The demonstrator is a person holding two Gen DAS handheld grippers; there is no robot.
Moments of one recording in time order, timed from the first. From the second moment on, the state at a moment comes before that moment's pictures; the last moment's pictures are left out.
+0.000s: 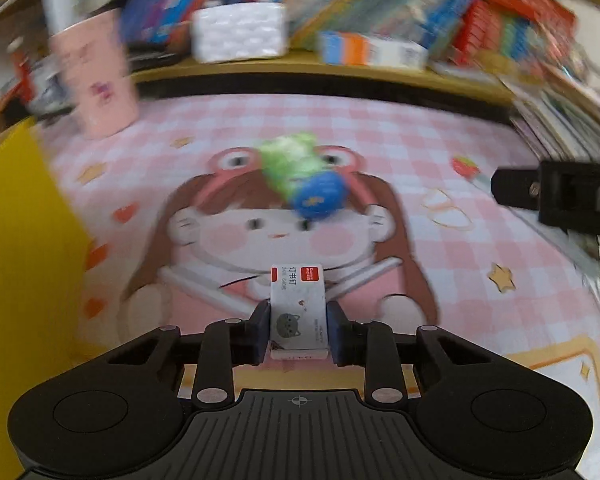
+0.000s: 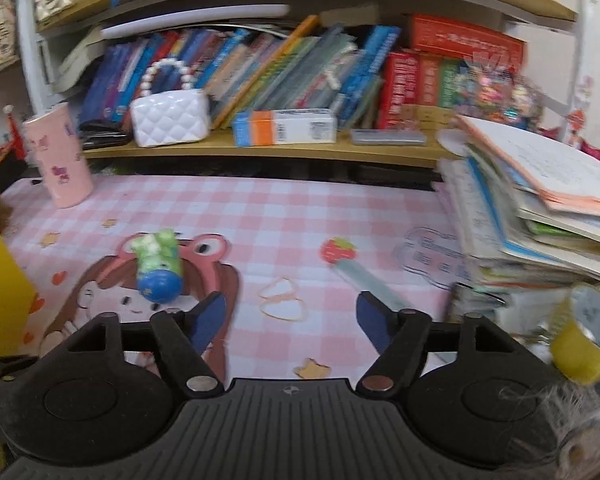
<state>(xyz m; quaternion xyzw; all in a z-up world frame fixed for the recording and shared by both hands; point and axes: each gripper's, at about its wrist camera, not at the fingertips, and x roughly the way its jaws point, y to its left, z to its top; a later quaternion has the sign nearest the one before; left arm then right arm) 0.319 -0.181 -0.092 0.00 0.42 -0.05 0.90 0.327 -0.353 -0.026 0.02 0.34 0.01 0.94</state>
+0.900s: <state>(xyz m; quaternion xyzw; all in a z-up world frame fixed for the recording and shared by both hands) 0.221 -0.085 0.012 -0.10 0.34 0.01 0.93 0.434 -0.267 -0.083 -0.01 0.40 0.15 0.91</state>
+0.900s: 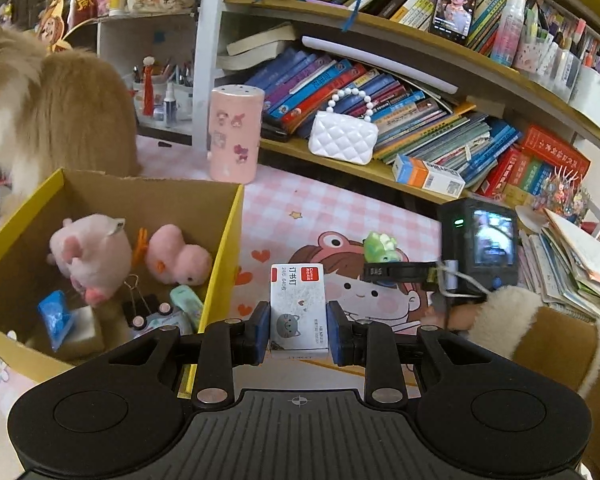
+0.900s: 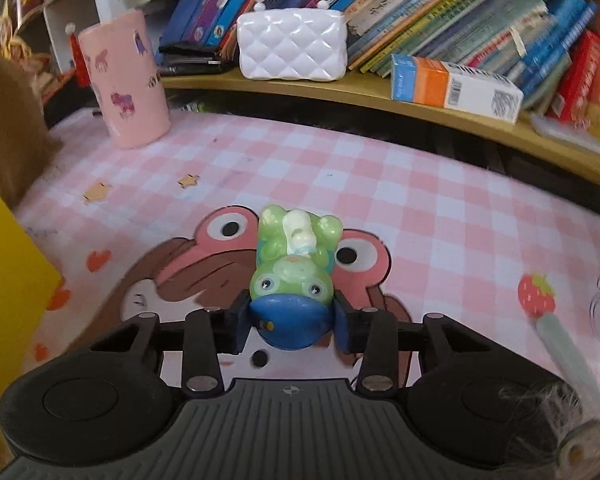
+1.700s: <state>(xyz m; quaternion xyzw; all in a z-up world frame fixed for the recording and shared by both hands) 0.164 -0.077 -0.011 -0.11 0.37 -0.13 0.91 0.204 -0.283 -0.005 -0.01 0.38 0.08 0.92</state>
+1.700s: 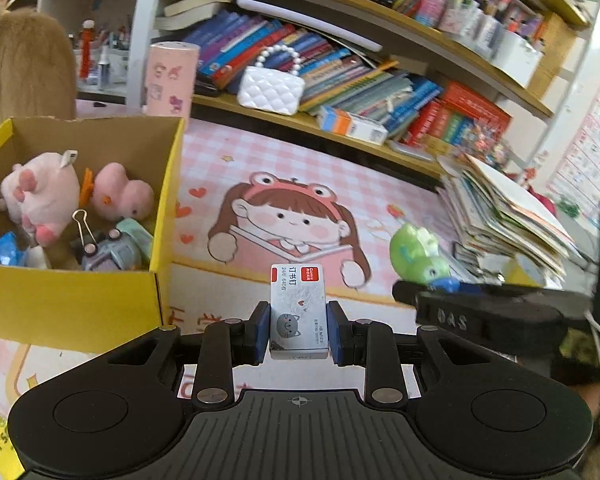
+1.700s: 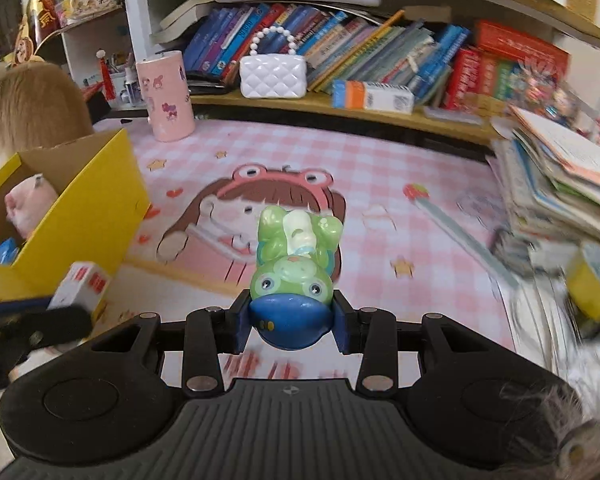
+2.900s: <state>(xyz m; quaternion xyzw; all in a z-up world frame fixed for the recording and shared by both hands) 0.023 0.121 -0.004 -0.14 0.36 -0.11 0.92 0.031 -0.069 0.001 -0.04 0.39 0.11 0.91</state>
